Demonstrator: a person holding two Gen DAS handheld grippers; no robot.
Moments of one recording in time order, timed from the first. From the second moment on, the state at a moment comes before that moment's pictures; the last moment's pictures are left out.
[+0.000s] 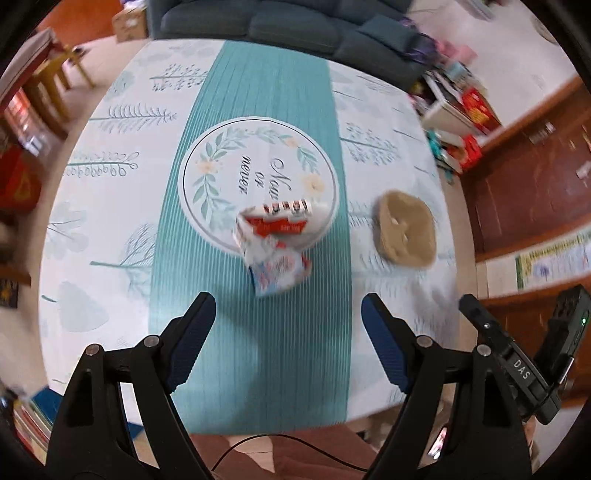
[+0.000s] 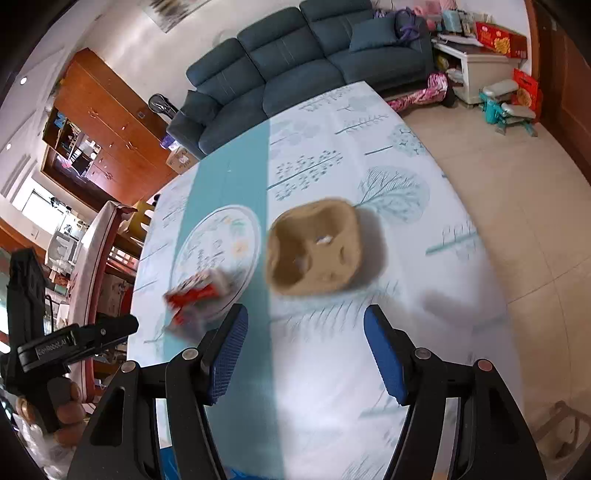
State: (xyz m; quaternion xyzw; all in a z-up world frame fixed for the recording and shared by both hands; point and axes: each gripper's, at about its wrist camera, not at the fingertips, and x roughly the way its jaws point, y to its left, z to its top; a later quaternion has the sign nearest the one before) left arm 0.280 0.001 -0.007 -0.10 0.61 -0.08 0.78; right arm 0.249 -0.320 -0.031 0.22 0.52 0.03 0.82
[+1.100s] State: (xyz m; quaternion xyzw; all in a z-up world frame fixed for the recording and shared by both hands) left arm 0.308 -0.002 -0.081 -0.12 0.66 0.03 0.74; right arm 0.305 -0.313 -0.089 0.21 0.57 0.08 0.79
